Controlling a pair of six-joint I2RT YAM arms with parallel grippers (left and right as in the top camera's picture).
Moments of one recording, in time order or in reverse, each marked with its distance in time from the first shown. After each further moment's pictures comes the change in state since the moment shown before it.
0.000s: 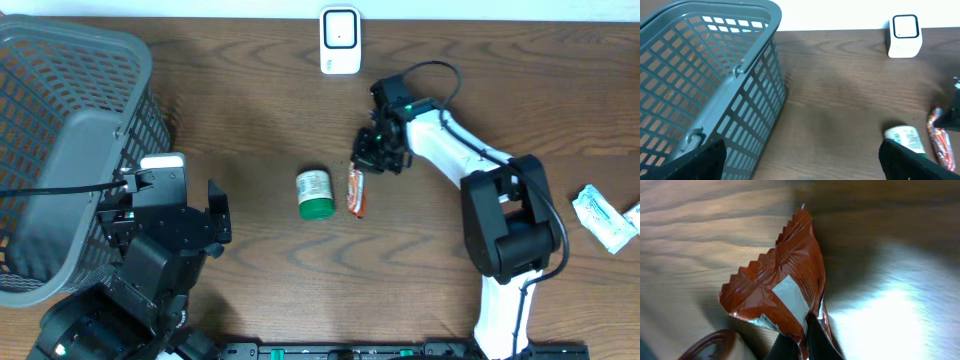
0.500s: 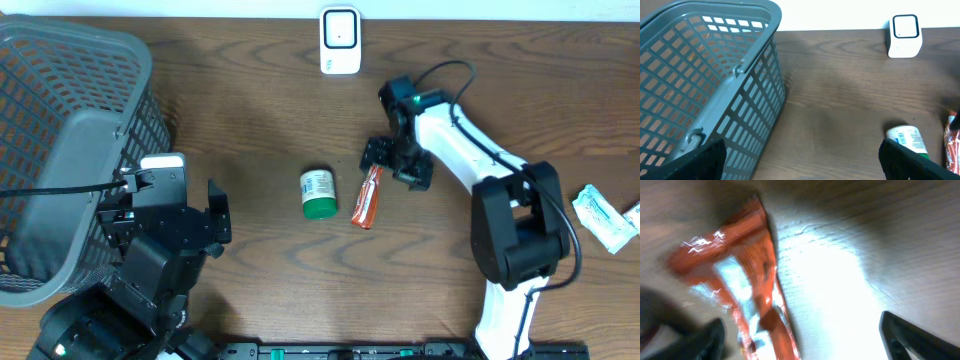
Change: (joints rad) left arm 0.000 0.000 0.000 0.000 0.000 0.000; right arm -0.012 -0.056 0.073 -0.309 0.217 0.029
